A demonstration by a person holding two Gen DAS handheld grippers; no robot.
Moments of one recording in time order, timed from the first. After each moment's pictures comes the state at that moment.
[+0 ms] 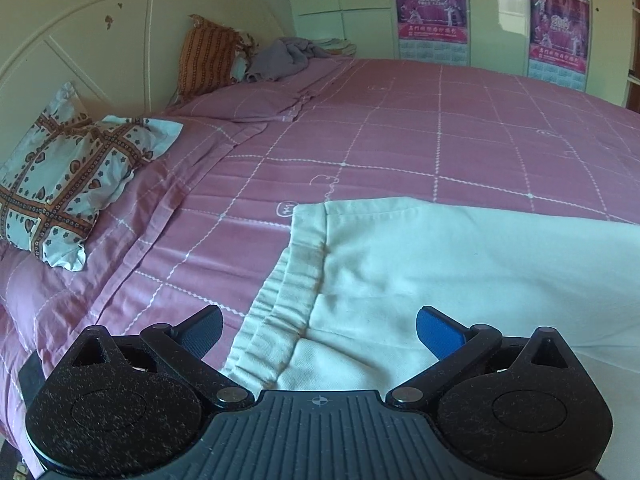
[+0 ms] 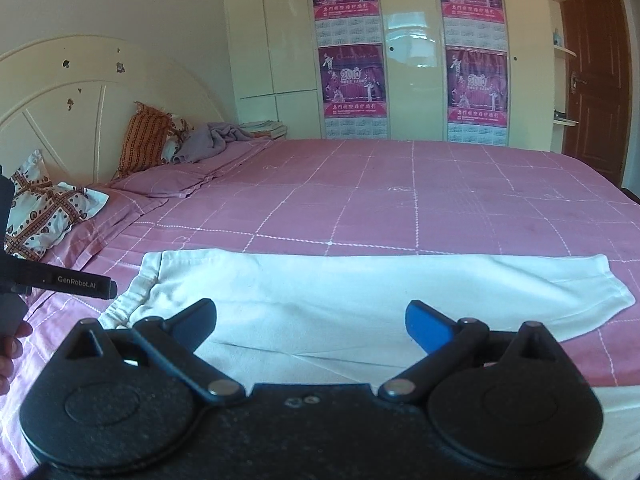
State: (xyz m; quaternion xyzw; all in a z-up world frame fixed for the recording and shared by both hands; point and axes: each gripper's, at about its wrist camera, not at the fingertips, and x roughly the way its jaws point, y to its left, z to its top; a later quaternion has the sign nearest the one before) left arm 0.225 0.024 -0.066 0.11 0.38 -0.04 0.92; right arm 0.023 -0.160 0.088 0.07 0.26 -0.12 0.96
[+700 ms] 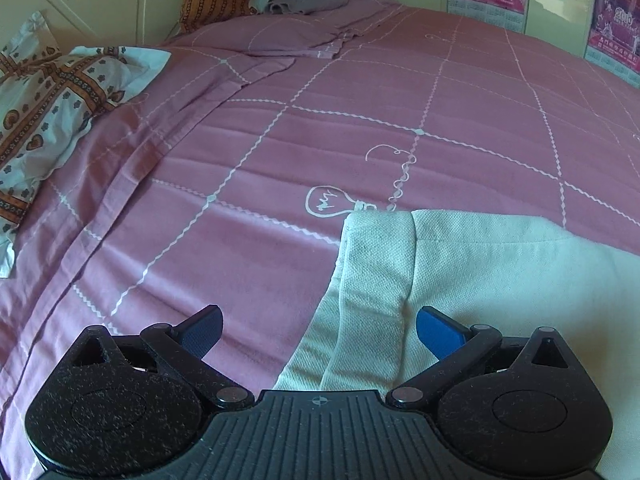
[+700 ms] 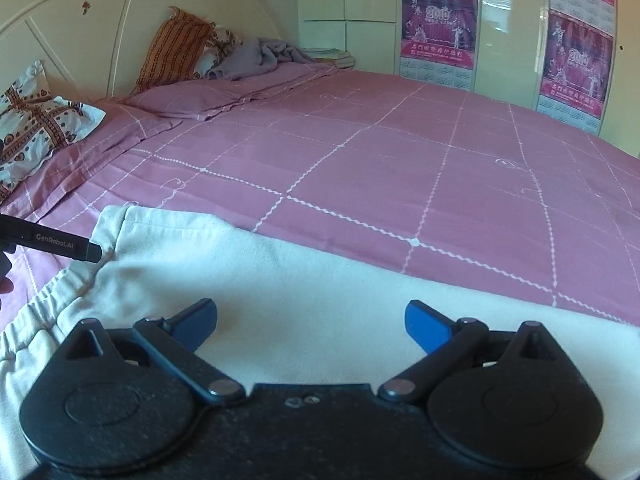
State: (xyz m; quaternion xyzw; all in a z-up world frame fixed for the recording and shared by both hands) left arm 0.398 0.051 -0.161 0.07 0.44 -0.01 0.89; right arm 0.237 -0.188 0.001 0.01 0.36 -0.02 0.93
